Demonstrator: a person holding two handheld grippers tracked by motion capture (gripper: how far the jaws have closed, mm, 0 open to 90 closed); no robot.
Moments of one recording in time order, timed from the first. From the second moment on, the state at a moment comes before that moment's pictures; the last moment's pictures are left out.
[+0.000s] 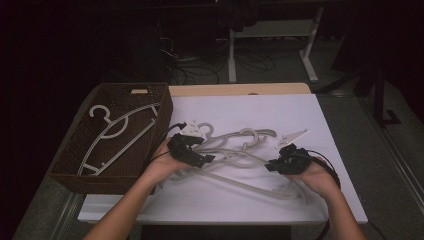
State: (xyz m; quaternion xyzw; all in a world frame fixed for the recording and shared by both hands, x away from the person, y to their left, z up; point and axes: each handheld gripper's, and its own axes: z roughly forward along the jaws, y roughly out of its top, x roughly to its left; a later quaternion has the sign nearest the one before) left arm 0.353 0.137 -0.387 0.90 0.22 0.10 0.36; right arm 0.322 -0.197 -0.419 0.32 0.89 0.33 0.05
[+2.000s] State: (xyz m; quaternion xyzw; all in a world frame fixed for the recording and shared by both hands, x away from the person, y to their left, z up) left arm 0.351 0.191 -0.303 0.90 0.24 0.12 0.33; right arm 0.332 -0.219 -0.350 0.34 0.82 0.45 0.13
